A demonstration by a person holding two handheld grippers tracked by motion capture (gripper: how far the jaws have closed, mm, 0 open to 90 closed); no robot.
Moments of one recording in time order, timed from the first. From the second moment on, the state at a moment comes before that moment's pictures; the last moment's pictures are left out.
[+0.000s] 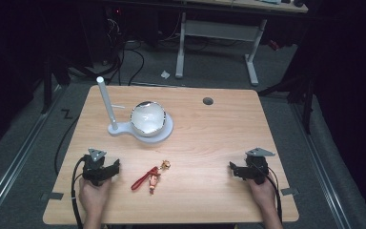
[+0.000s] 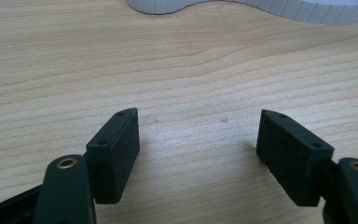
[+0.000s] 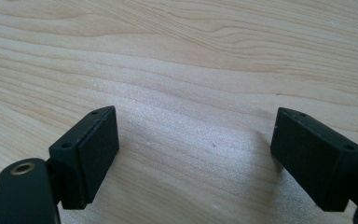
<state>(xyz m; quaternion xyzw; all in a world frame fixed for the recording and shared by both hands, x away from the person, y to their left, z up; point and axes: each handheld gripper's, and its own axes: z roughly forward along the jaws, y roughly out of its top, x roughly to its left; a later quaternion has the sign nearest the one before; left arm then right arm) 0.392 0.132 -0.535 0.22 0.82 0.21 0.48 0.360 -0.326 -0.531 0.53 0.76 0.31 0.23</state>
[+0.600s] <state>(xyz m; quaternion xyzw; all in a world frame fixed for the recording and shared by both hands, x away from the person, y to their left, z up) 0.392 0.132 -0.535 0.23 0.82 0.21 0.48 0.360 -0.326 -0.531 0.53 0.76 0.31 0.23</state>
